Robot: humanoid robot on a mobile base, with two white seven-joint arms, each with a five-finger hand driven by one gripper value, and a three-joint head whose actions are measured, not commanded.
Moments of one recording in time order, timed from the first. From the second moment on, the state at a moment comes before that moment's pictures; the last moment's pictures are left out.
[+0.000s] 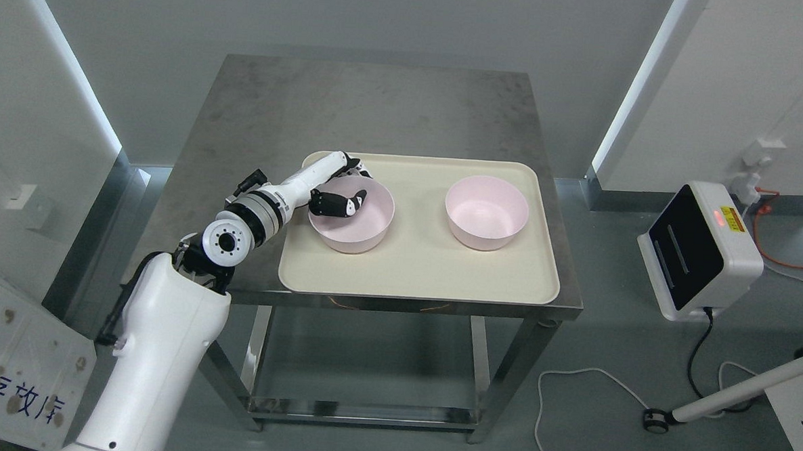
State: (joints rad) left arm -0.74 0.08 -0.19 -1.19 -0.55 0.04 -0.52; right arm 0.05 0.00 0.00 -0.05 0.00 -0.19 0.00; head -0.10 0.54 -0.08
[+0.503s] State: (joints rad) left arm -0.76 0.03 -0.13 -1.24 -0.55 0.03 -0.52; right arm 0.05 0.00 0.00 -0.05 0.00 -0.19 0.00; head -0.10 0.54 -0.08
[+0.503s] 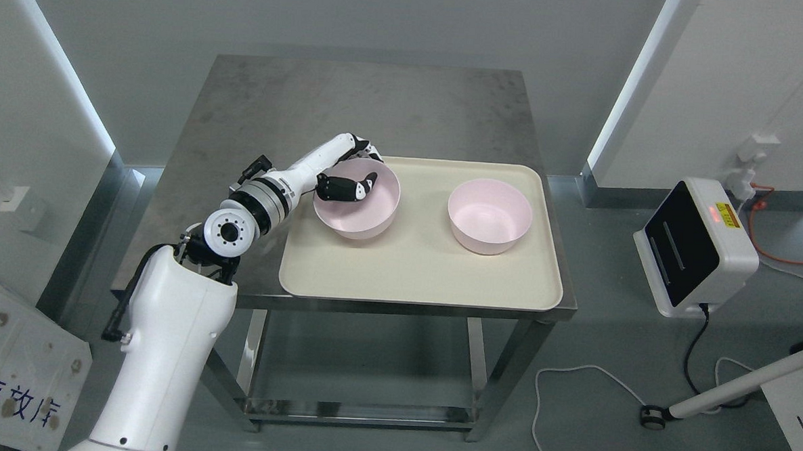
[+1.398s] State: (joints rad) left arm -1.06 0.01 -0.65 -1.19 -0.42 0.07 -0.37; right arm 0.05 0.00 0.00 -0.05 0.00 -0.19 0.00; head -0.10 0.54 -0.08
